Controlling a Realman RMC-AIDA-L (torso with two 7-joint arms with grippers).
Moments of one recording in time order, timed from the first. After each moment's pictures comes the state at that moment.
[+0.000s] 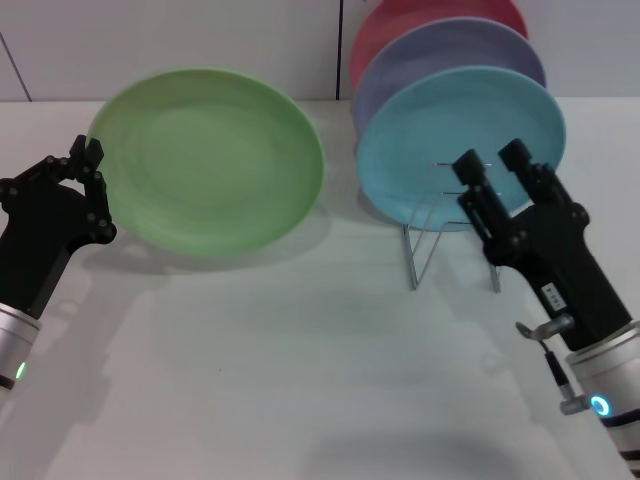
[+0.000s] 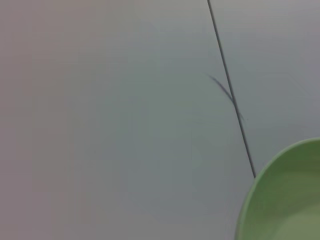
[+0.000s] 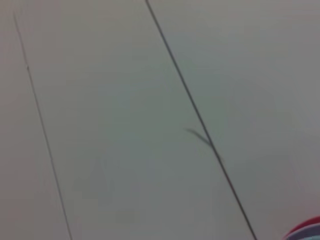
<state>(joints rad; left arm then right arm) -0.32 -2.08 -1.01 -0.27 2.69 1.36 0.01 0.29 2.09 0.39 0.47 -2.17 -1.49 0.27</state>
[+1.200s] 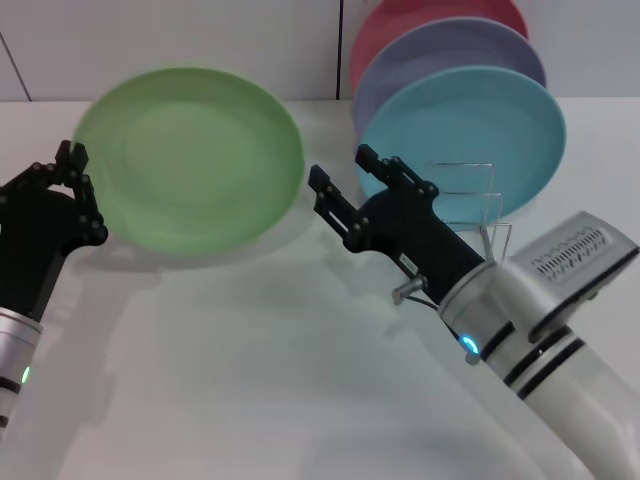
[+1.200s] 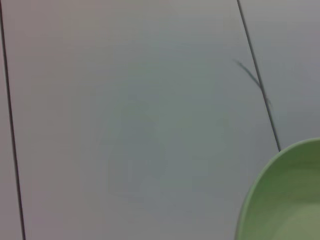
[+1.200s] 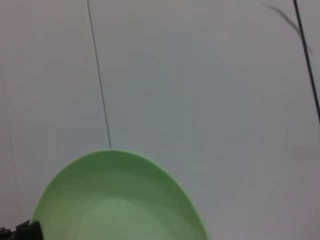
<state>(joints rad) -0.28 -2.08 -0.89 -0.36 2.49 1.31 0.13 0.50 2.09 0.42 0.59 -2.15 -1.03 0.05</state>
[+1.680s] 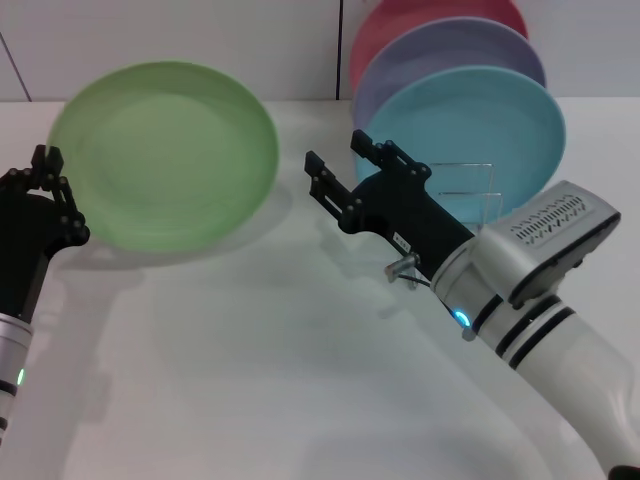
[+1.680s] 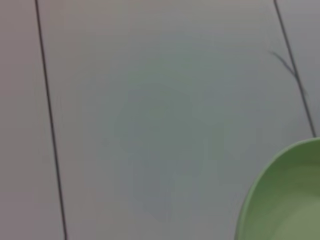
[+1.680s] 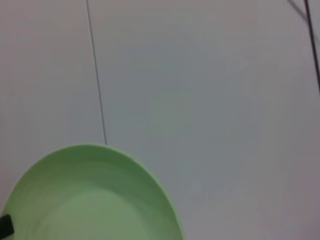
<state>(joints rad) -0.27 -2.08 -0.78 -0.41 2.27 1.30 0.22 0.55 2.08 0.47 0.58 -2.17 -0.95 0.05</state>
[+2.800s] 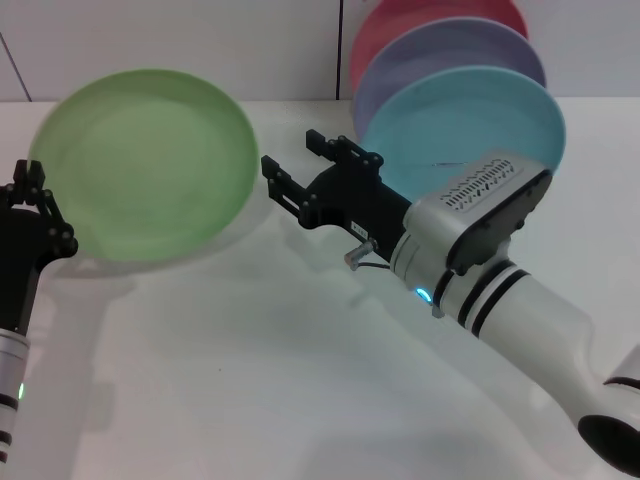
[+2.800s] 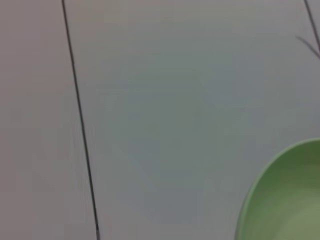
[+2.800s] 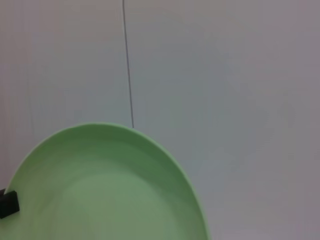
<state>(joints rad) -0.23 -2.08 -0.69 -0.49 2.10 1.31 0.35 0.67 2.09 0.47 0.56 -2.17 -0.80 0.05</state>
